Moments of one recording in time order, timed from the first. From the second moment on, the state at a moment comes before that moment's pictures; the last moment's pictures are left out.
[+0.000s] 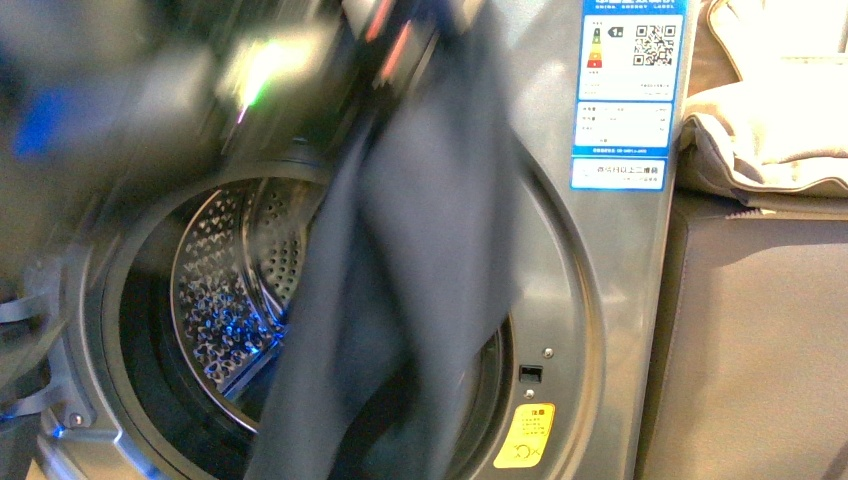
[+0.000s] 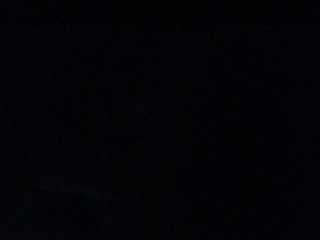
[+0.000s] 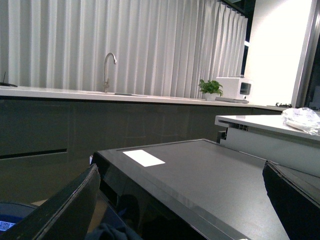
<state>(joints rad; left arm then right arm) -0.42 1.55 0.81 1.16 0.09 -0.17 0.29 1.45 1.97 -0.06 -0.53 0.09</state>
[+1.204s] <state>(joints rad) -0.23 2.05 0.86 1.12 0.07 -0.07 0.29 1.45 1.97 -0.06 -0.53 0.09</state>
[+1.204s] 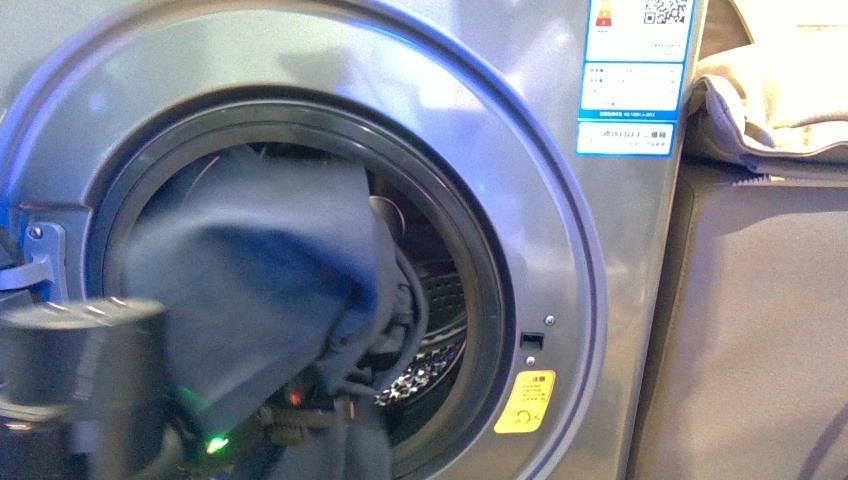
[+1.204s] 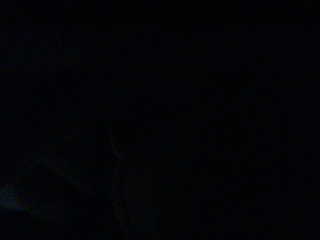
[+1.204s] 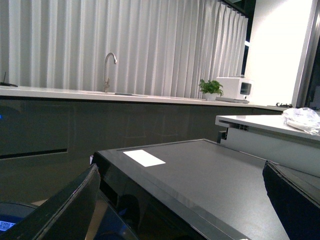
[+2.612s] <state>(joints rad) -0.16 2.86 2.45 0.32 -0.14 -0.05 0.15 0.70 0.35 0.34 0.14 0.01</state>
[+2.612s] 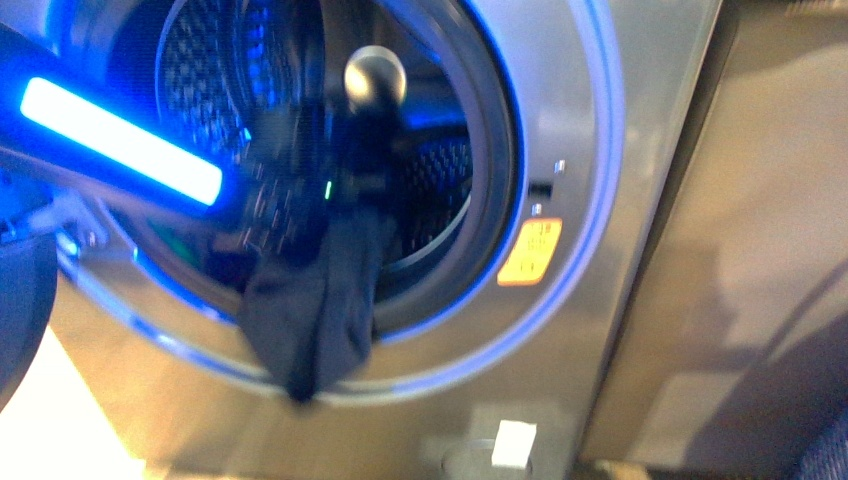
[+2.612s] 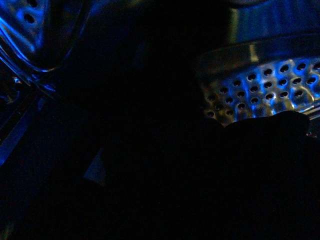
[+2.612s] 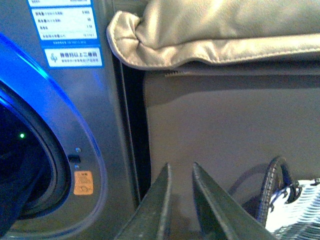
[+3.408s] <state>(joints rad) -0.15 3.06 2.89 0.12 -0.20 -0.01 0.00 0.39 0.07 0.31 0.00 0.00</state>
